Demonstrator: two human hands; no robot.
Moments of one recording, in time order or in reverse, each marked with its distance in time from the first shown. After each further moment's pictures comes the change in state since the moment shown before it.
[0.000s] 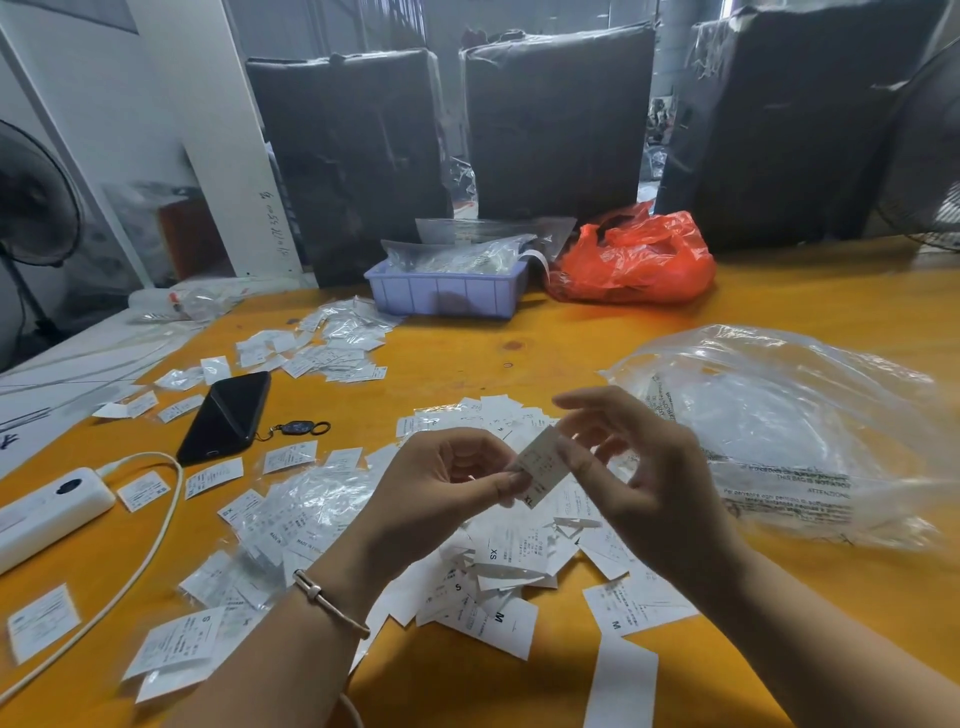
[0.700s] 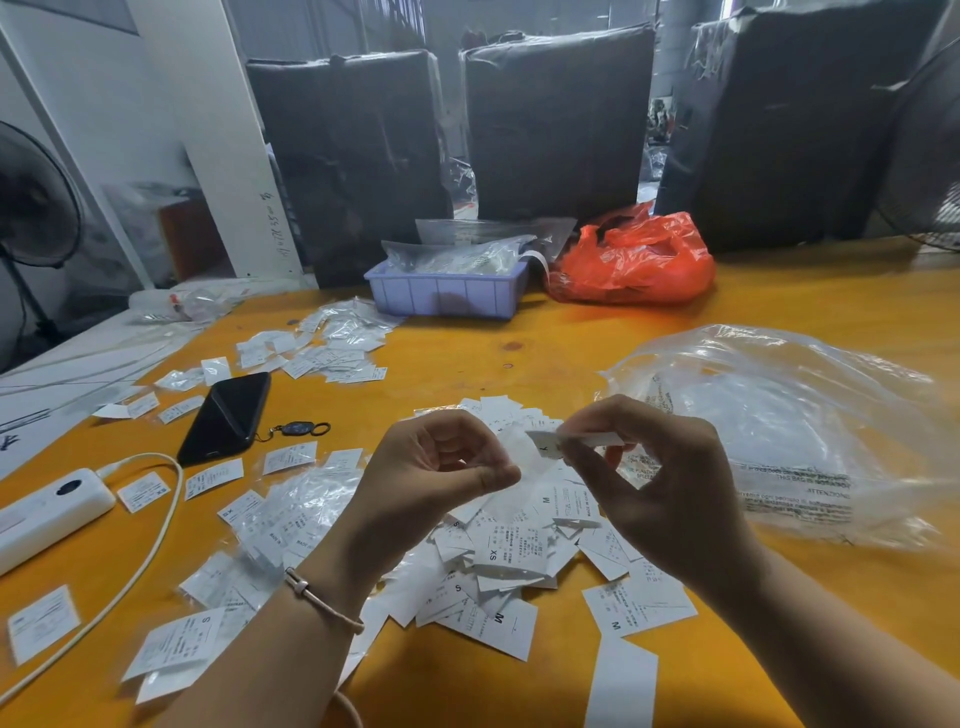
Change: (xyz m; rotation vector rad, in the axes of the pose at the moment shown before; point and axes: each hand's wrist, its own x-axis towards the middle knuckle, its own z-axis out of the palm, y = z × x) left_hand -0.001 0.003 -0.006 -0.113 0.074 0.095; right_hand 0.001 0.000 -0.007 0.031 0.035 -0.211
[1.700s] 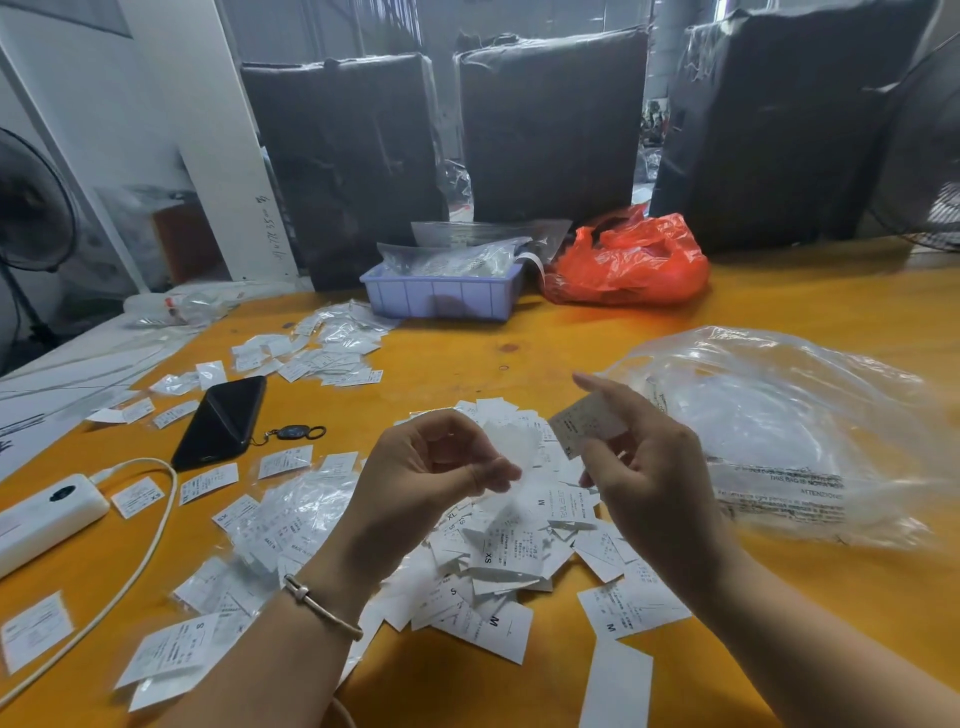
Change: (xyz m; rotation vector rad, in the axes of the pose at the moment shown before) left_hand 0.001 -0.004 0.003 -0.045 0.048 -0.021; right_hand -0.002 0.009 0.010 -0.040 0.062 0.369
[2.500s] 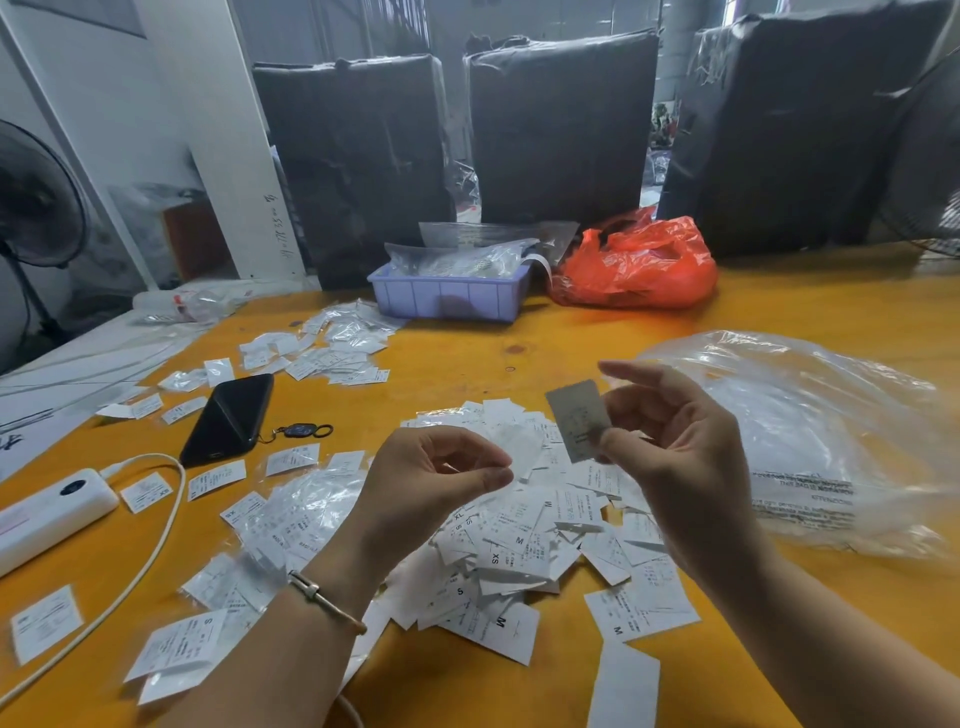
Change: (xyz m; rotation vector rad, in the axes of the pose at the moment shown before) left_hand 0.002 -0.004 -0.004 0.192 0.064 -0.095; right_hand 0.005 -0.003 -0.009 0.499 0.048 0.165
